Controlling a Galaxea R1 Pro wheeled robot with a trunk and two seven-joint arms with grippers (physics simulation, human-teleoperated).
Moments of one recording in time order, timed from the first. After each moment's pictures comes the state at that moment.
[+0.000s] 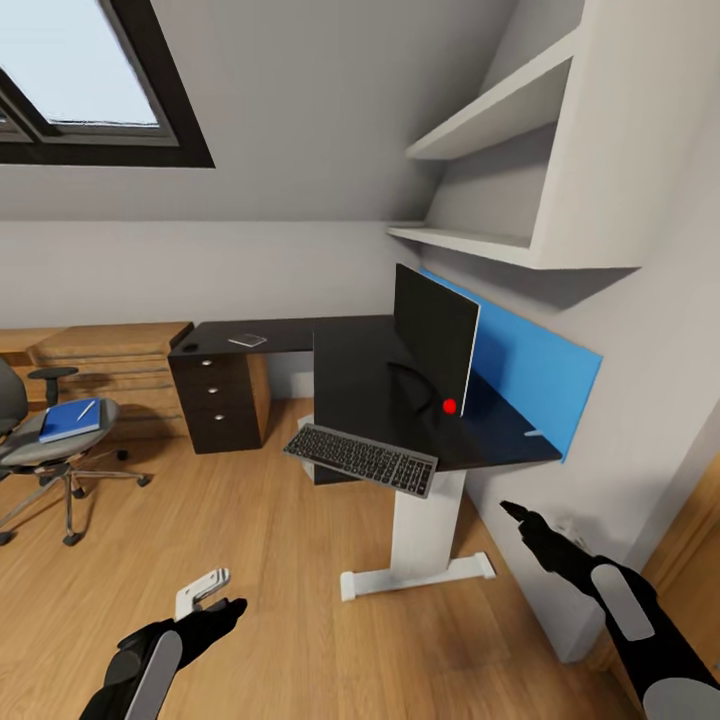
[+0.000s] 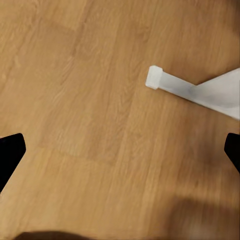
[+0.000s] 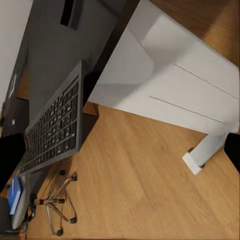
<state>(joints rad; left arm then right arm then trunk) -0.19 -0.01 0.14 -1.23 0.50 0.68 0.24 -0.50 -0.20 -0.25 -0.81 -0.91 0.52 0.21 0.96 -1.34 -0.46</state>
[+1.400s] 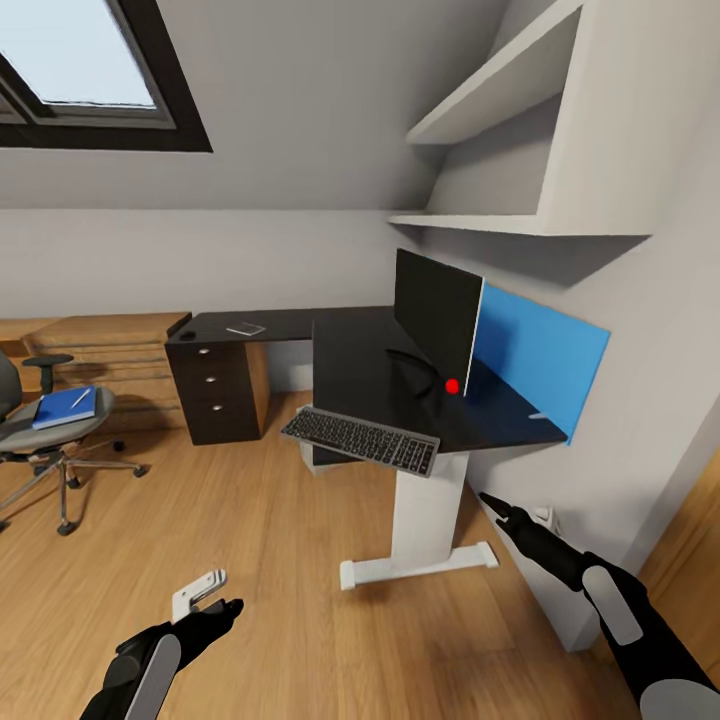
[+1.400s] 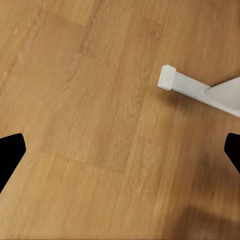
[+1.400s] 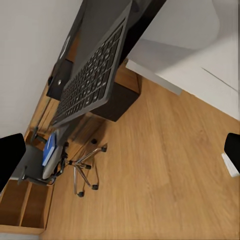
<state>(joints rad) -0.19 0.00 0.14 -1.21 0.50 0.64 0.24 -0.49 -0.20 -0.20 -0.81 -0.79 0.53 0.54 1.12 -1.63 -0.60</state>
